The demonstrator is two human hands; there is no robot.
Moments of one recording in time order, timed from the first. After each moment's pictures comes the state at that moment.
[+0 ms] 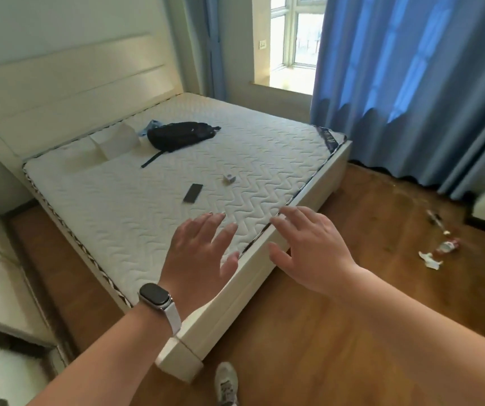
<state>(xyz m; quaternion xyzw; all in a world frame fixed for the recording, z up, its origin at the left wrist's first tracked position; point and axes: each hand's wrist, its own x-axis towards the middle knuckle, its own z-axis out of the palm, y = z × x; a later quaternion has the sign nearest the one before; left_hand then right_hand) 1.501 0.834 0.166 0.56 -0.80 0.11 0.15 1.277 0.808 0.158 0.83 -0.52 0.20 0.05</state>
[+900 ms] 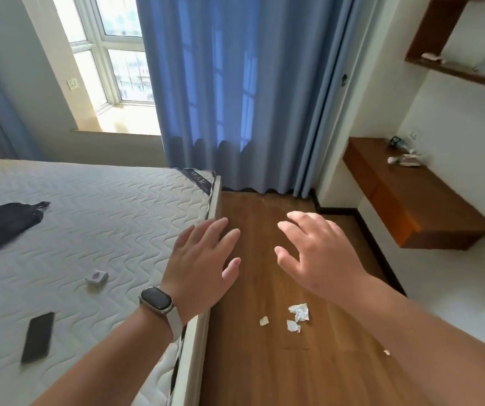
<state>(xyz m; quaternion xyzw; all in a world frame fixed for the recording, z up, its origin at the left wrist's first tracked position) 1.387 0.447 0.178 0.27 -0.94 0.05 0.22 1.192 0.577 0.199 0.60 -0.77 0.13 0.17</state>
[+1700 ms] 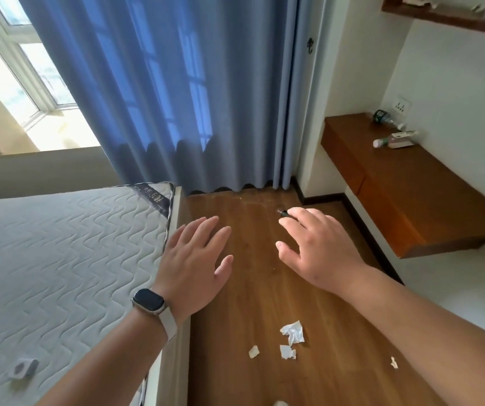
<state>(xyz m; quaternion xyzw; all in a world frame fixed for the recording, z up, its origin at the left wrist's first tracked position) 1.097 0.302 0.153 0.23 -0.96 0.03 0.17 0.901 0.457 0.155 0.55 -0.82 0.12 0.10</state>
